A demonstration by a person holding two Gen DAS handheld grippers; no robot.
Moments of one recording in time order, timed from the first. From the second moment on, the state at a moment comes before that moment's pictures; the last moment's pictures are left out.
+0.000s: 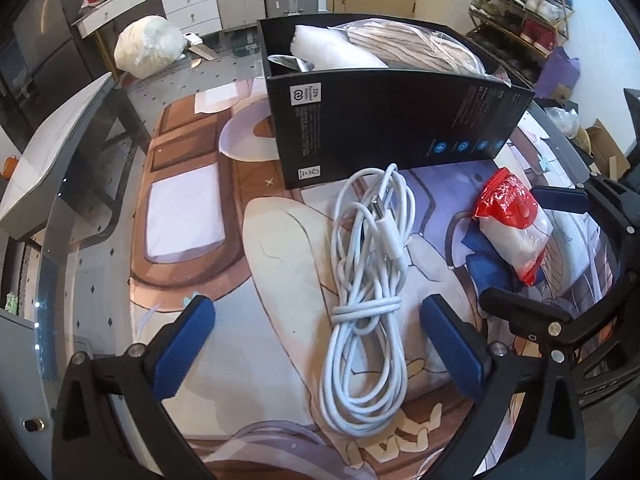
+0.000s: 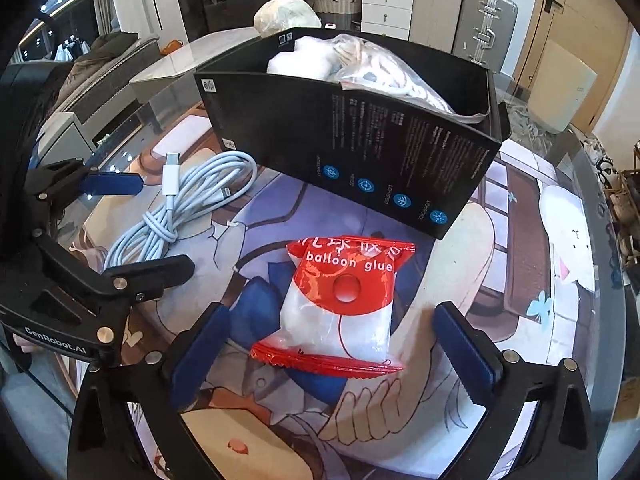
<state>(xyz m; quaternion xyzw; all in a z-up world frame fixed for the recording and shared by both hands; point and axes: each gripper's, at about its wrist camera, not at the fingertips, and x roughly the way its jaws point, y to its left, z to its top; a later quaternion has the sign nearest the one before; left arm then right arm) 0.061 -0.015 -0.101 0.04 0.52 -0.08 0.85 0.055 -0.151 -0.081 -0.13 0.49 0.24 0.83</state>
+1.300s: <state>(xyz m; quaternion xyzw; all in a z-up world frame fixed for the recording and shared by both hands) 0.013 -0.012 0.018 0.02 0.26 -0.13 0.96 -0.003 -0.197 0.039 -0.06 0.20 0.29 0.94</state>
